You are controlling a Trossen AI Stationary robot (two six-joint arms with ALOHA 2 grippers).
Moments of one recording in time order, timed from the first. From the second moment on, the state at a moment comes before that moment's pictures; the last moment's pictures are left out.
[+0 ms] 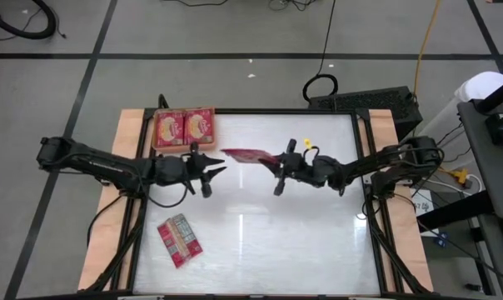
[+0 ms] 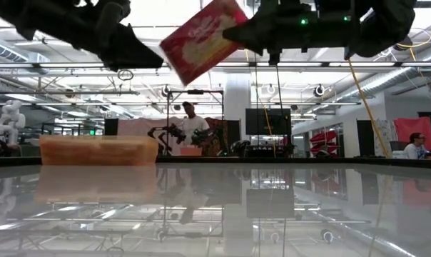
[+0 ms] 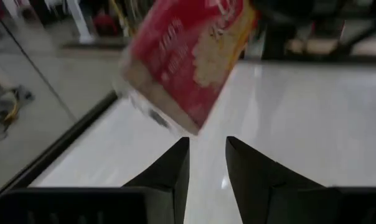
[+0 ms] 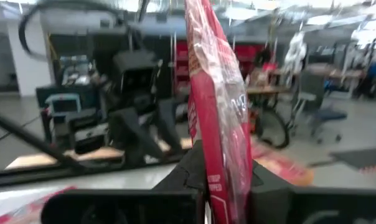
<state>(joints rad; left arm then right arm) -0.08 1.05 0.48 0.28 -0.39 -0.03 0.05 1.53 0.59 1.08 0.32 -0.02</state>
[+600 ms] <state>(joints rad) -0.06 1.12 0.32 1.08 -0.23 -0.01 0.05 1.57 0.63 1.55 0.20 -0.12</state>
